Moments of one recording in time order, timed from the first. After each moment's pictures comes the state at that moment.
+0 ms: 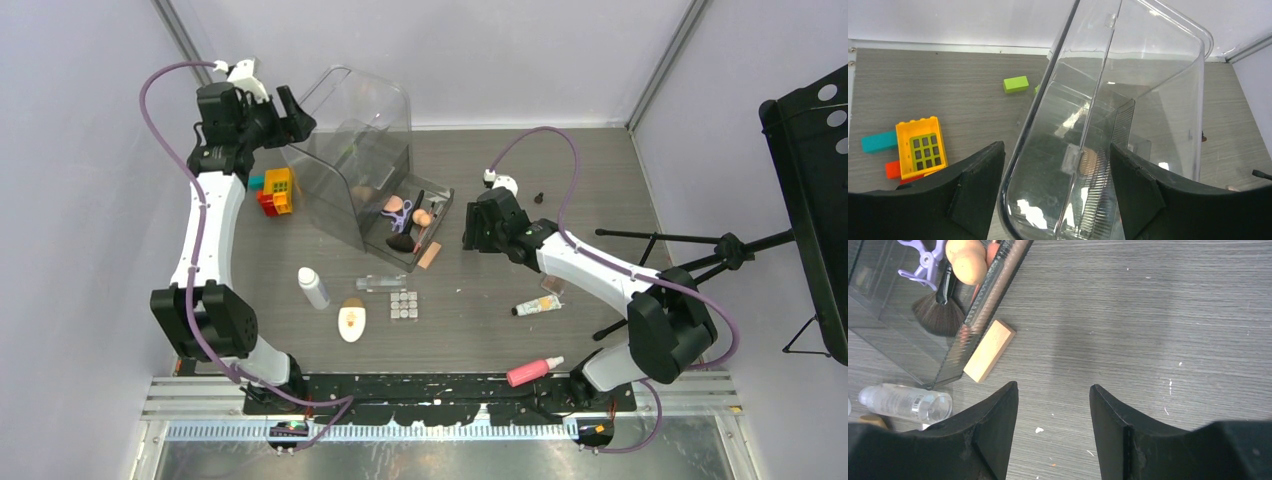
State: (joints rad) left arm 0.09 1.56 1.63 -0.41 0.37 -0.20; right arm 0.62 1.46 0.97 -0.29 0.21 0.53
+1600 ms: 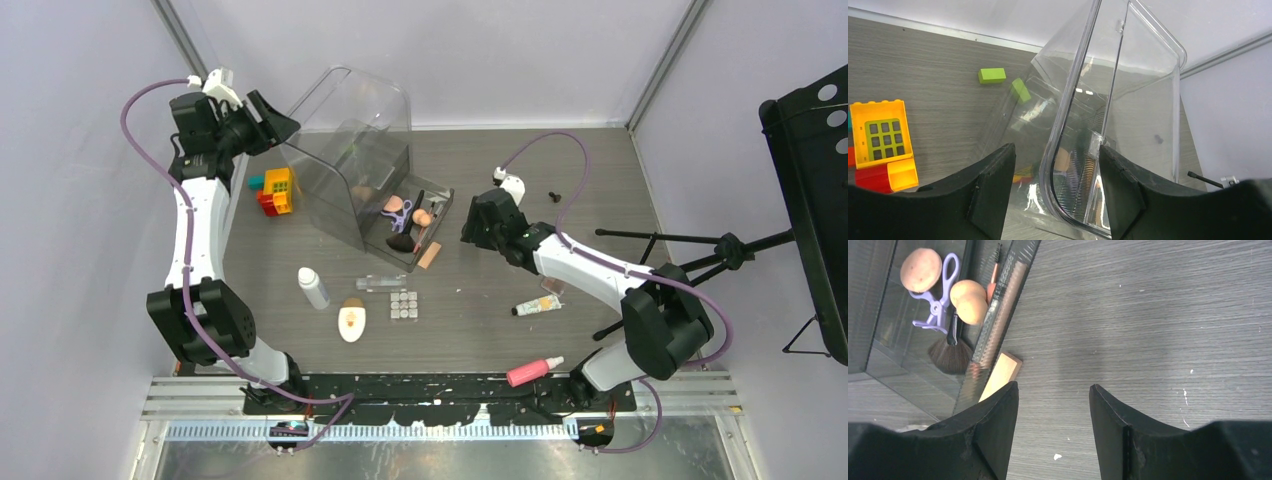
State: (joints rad) left arm 0.22 1.54 1.55 -0.34 0.57 -0.39; right arm 0.62 1.48 0.94 -0.18 0.28 0.67
